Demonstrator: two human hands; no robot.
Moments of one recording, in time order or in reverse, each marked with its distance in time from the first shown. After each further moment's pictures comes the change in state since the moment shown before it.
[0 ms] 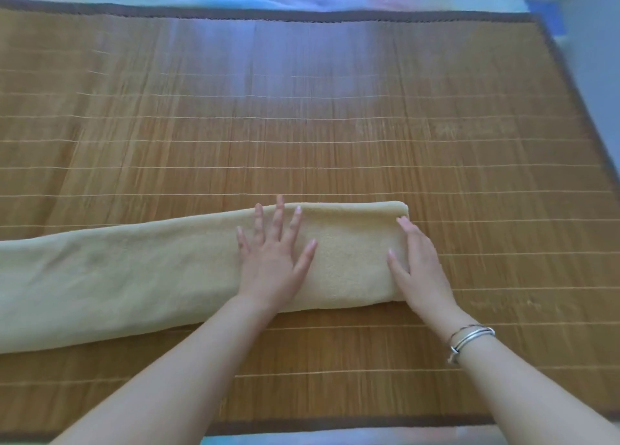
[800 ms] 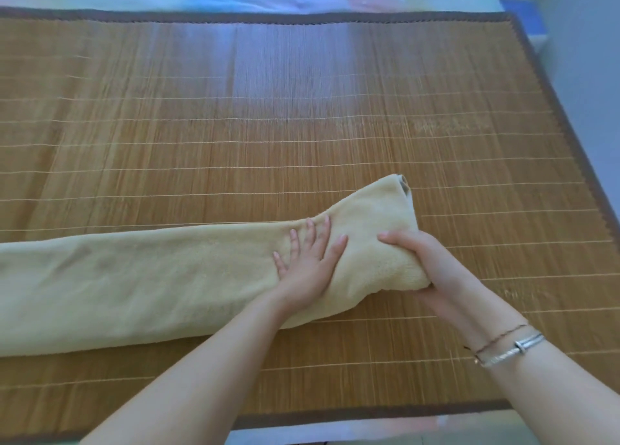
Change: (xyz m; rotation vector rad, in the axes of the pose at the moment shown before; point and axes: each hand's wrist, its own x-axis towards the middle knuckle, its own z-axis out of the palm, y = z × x) left_hand 0.005 0.069 0.023 -0.478 -0.364 -0.073; right_hand -0.016 -0.037 -0.073 1.061 -0.396 0.484
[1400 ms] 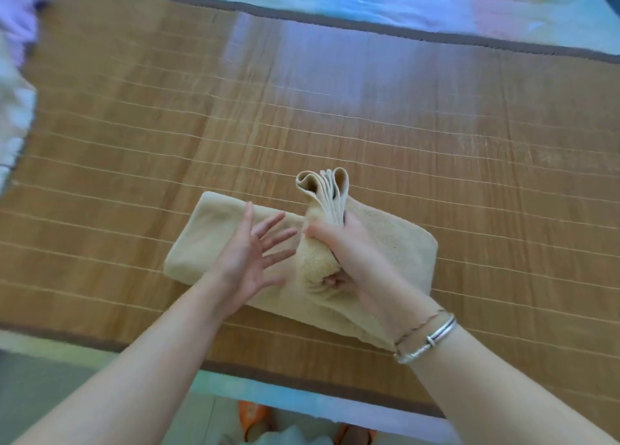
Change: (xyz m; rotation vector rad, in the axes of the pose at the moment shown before) left_hand -0.127 -0.187 -0.175 -1.227 0.111 -0.151; right_hand 0.001 0.024 0.296 -0.324 -0.092 -0.037
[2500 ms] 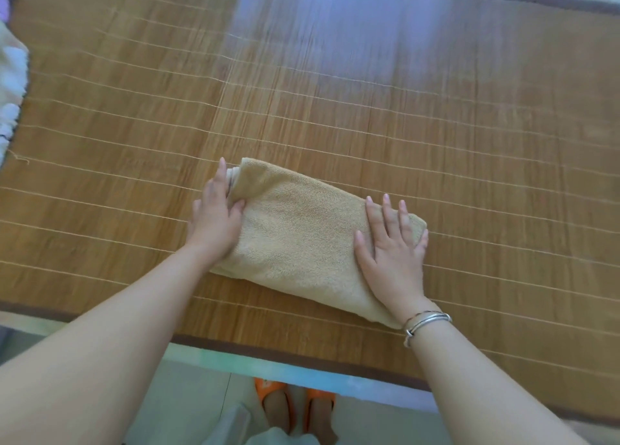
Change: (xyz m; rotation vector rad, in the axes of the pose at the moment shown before) left_hand 0.033 0.016 -0.095 1.069 0.543 0.267; right_hand 0.069 0.114 -0.013 -1.143 0.428 -0.376
